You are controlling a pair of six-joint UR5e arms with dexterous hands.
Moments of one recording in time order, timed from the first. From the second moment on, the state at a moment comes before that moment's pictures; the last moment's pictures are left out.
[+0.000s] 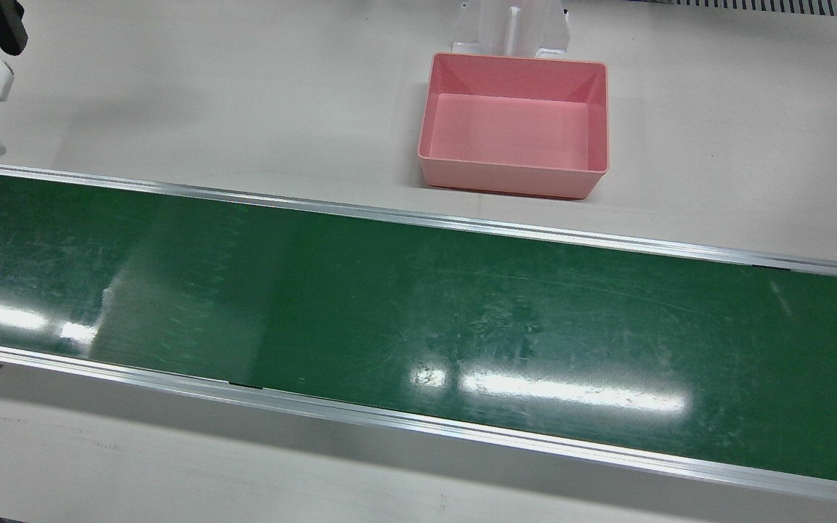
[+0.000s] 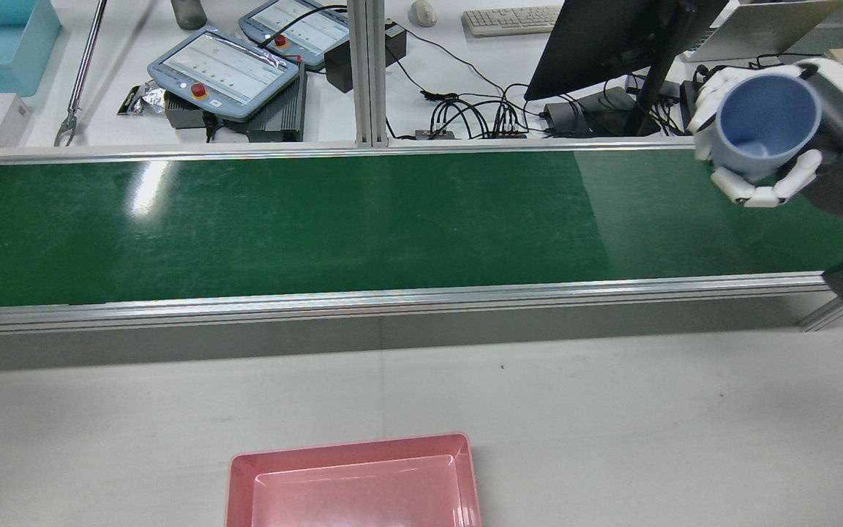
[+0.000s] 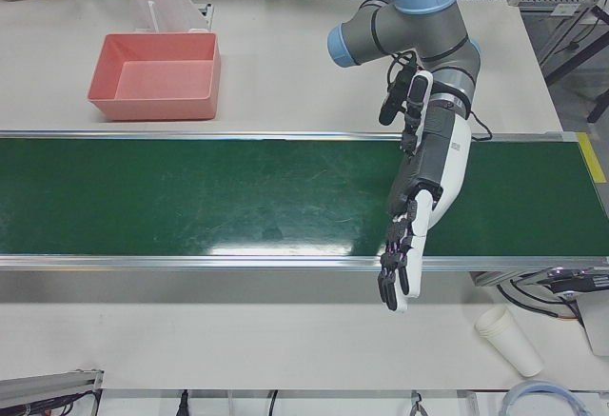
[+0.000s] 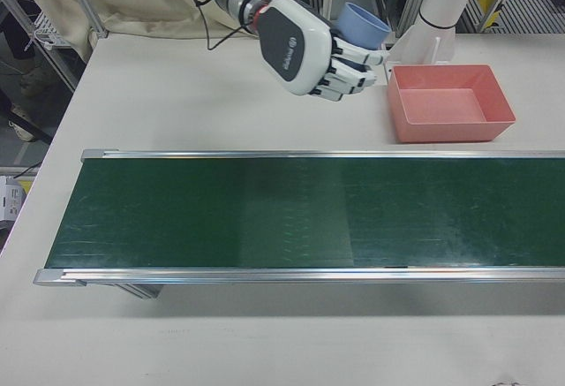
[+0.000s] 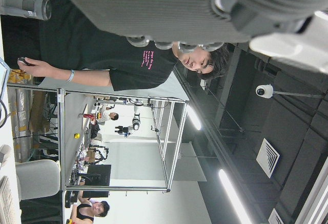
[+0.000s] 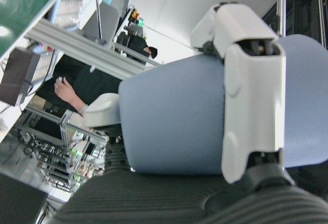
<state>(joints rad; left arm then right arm) -1.27 -1.80 -1.74 -0.02 1.42 -0.02 0.96 -1.64 2.39 -3.37 -1.31 -0.58</state>
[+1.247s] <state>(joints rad) -1.27 -1.80 -1.74 -0.02 1.42 -0.02 0.19 -1.43 2.34 -3.45 -1.09 -0.97</state>
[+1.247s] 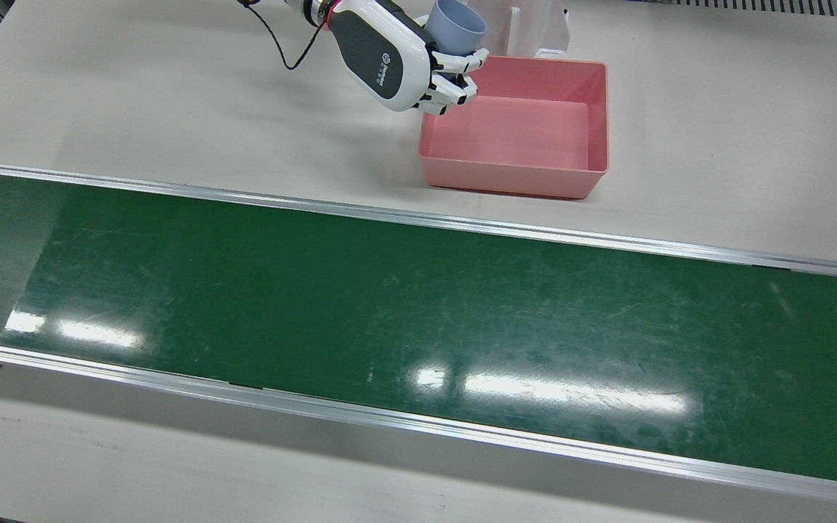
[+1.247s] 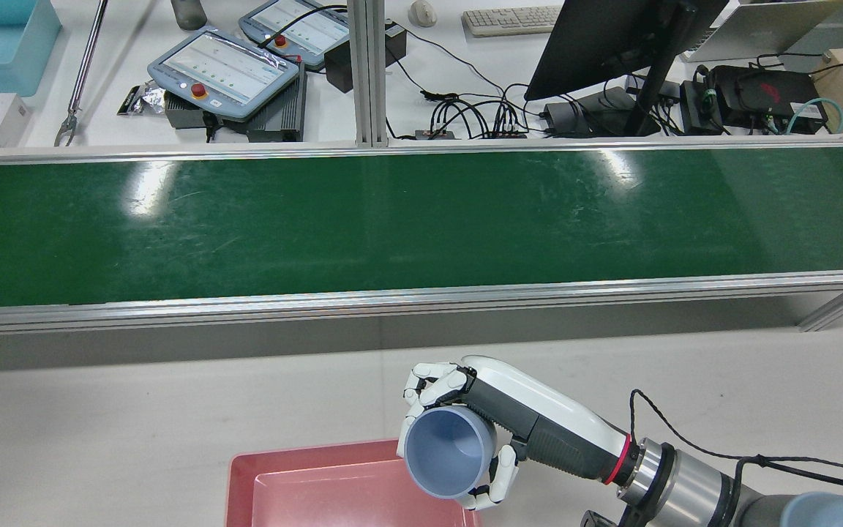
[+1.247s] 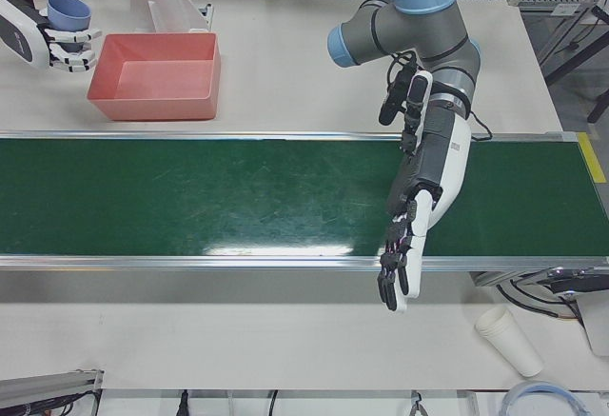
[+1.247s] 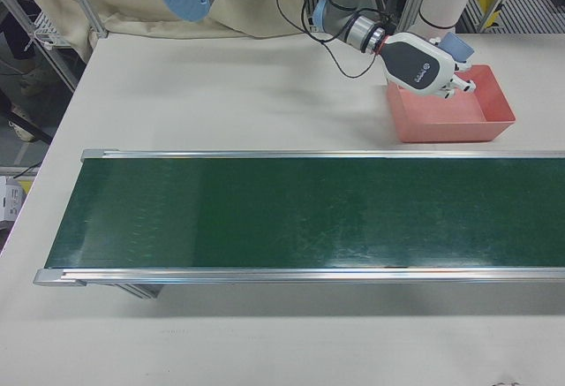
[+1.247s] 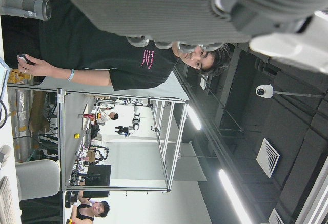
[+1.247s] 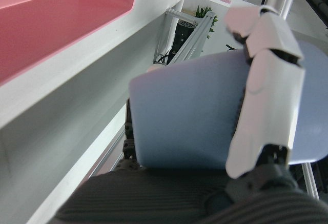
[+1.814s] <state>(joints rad) -1.27 -1.80 -1.74 -0.02 1.42 -0.02 0.17 -1.42 2.31 -3.44 -1.09 -0.97</state>
